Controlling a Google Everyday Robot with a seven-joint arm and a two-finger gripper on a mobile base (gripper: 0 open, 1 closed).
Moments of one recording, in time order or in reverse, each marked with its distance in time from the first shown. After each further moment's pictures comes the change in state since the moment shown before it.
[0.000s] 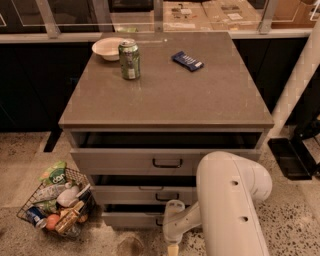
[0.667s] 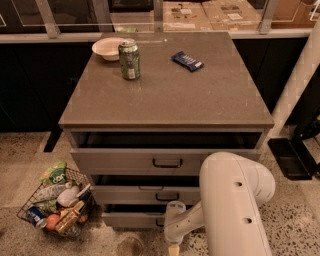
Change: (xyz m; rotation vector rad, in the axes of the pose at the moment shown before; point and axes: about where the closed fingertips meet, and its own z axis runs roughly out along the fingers) arm 0.004 0.002 -0.002 0.014 0.000 0.005
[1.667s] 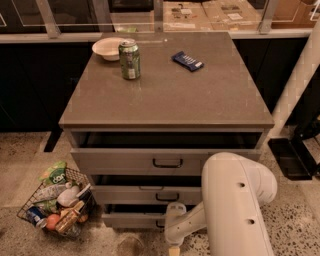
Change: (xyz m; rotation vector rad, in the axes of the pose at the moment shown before) arm 0.002 0.001 -0.002 0.012 0.001 0.004
